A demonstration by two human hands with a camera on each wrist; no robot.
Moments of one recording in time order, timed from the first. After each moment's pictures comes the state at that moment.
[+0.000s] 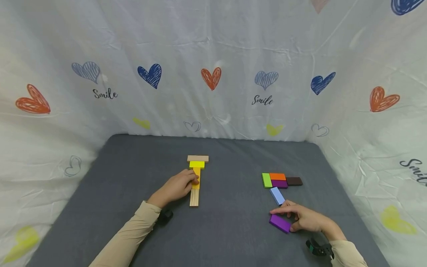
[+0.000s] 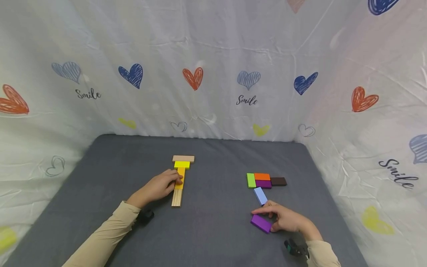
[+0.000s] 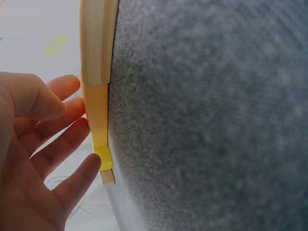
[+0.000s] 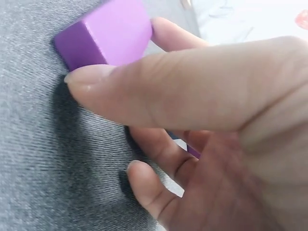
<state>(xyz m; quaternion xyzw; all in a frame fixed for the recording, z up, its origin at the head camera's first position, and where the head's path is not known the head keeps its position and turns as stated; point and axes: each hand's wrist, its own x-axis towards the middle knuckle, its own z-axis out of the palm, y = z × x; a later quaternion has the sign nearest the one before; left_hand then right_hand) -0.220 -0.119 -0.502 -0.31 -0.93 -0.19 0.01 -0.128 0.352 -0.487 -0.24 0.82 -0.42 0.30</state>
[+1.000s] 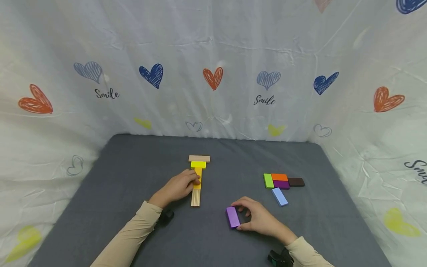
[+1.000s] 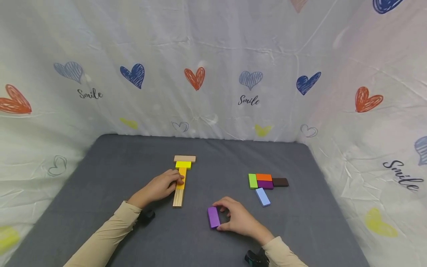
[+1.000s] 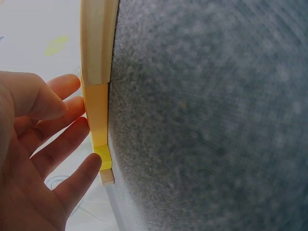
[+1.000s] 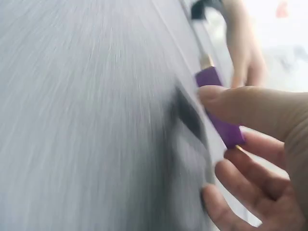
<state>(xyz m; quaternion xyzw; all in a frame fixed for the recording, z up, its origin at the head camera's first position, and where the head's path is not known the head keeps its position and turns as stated) -0.220 -0.121 -0.500 -0.31 -0.93 -0.20 0.01 -0.129 0.203 -0.504 -0.28 0.87 -0.39 0.09</state>
